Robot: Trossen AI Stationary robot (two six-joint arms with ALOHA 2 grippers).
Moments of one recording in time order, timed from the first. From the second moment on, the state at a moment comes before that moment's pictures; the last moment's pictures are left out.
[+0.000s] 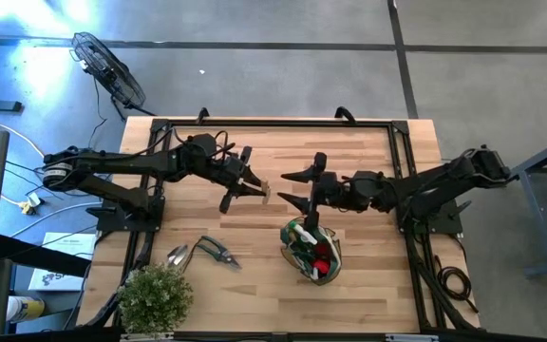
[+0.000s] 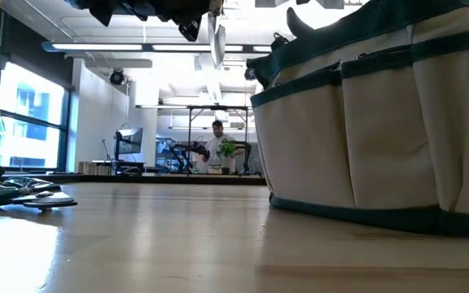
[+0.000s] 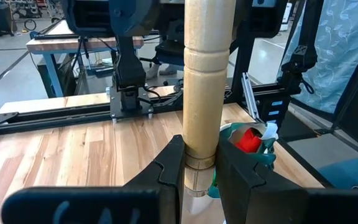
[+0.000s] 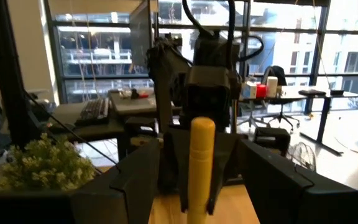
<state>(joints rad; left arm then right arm) 0.17 1.22 0.87 0.22 0.46 0.07 0.19 1.37 0.92 0.59 0.34 -0.02</state>
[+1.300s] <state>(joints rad) 0.17 1.23 0.87 0.24 0.45 0.07 0.14 1.47 1.05 0.41 0.25 0.06</state>
